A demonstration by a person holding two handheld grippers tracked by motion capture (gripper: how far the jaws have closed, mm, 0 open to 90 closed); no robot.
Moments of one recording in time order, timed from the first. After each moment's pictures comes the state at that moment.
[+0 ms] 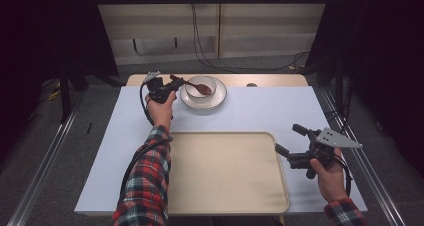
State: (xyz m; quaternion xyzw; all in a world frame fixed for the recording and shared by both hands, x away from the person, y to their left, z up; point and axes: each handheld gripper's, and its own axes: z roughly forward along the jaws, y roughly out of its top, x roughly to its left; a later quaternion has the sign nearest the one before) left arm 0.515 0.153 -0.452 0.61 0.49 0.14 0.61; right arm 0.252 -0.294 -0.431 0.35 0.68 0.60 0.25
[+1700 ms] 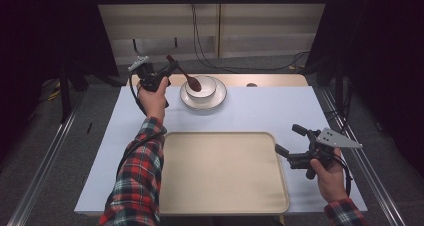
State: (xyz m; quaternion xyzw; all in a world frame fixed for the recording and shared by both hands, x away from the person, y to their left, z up) left arm 0.507 0.164 -0.390 0.57 0.44 0.14 0.68; right arm 0.251 -0.294 -0.431 0.35 0.68 0.60 0.24
